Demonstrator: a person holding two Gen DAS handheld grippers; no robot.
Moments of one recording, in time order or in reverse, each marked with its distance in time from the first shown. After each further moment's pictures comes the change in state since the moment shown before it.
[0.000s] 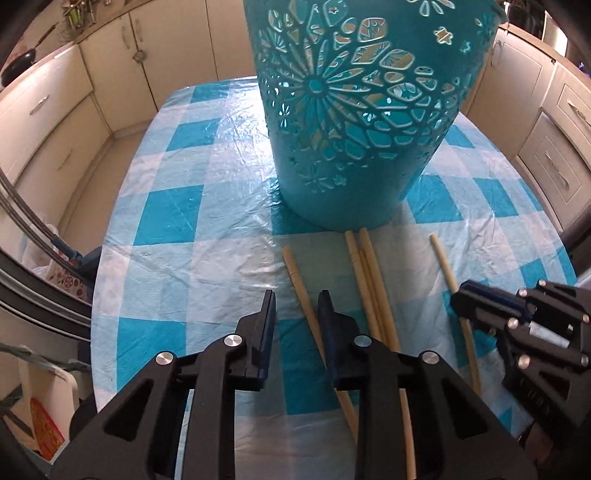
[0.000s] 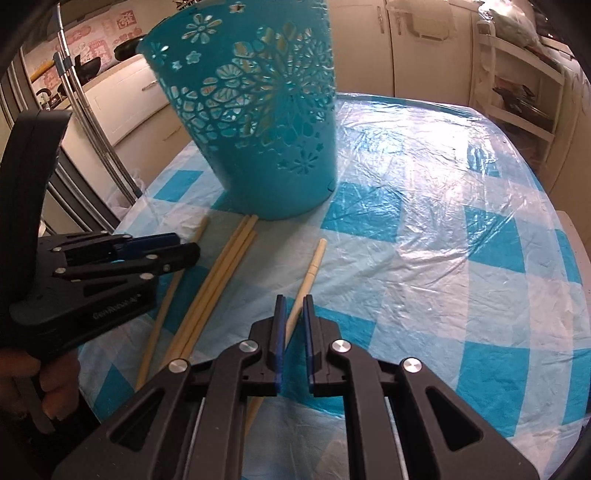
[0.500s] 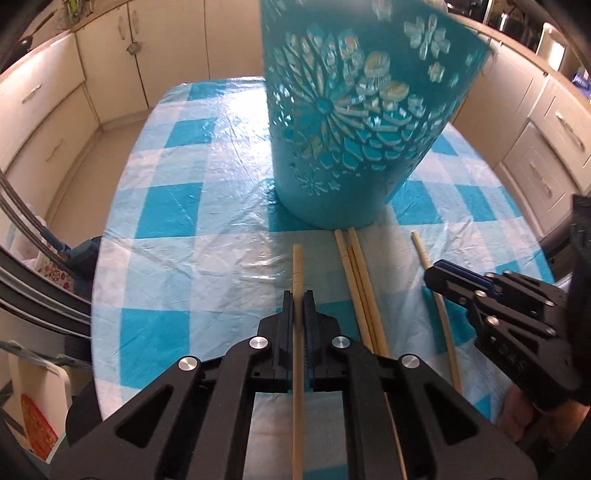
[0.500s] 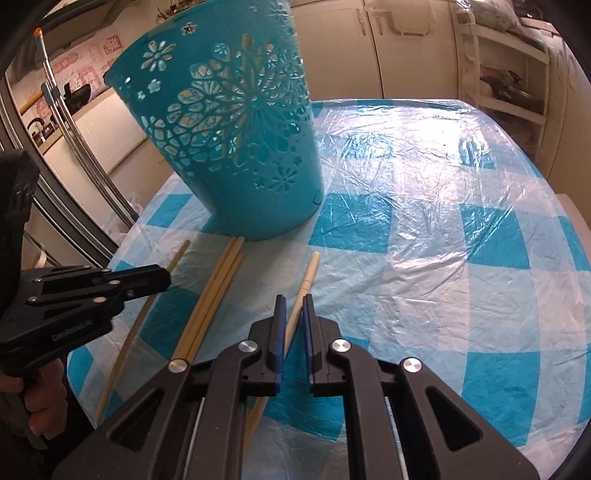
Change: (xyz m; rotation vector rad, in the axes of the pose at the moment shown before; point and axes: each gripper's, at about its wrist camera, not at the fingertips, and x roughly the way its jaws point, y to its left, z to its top) left arm -0.020 0.013 -0.003 -0.030 -0.007 -0.088; right arm 0.003 -0.011 0.003 0.076 -0.055 0.039
